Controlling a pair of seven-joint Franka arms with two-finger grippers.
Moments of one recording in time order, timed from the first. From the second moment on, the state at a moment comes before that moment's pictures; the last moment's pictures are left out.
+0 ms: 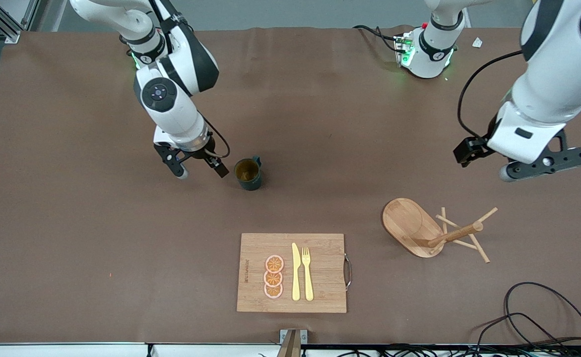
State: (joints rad) left arm 0.23 0.22 -0.59 -1.36 0.26 1.52 -0.47; right arm 0.56 0.20 -0.02 -2.09 0.08 2.34 1.35
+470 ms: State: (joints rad) left arm 0.07 0.09 -0.17 -1.40 0.03 1.47 -0.08; right arm 0.66 0.35 -0.02 -2.09 0.07 2.50 1.35
